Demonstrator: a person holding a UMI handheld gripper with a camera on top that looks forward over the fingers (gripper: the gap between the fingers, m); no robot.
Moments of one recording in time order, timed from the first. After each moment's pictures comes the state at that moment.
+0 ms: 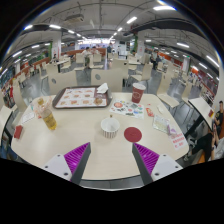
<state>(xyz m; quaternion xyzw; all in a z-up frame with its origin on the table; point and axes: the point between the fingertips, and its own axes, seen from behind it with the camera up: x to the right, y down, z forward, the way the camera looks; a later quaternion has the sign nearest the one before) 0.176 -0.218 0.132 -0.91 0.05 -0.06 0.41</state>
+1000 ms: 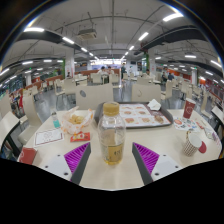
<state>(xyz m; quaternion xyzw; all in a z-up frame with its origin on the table) -0.121 -0.039 0.066 -0.85 0.02 0.00 0.52</state>
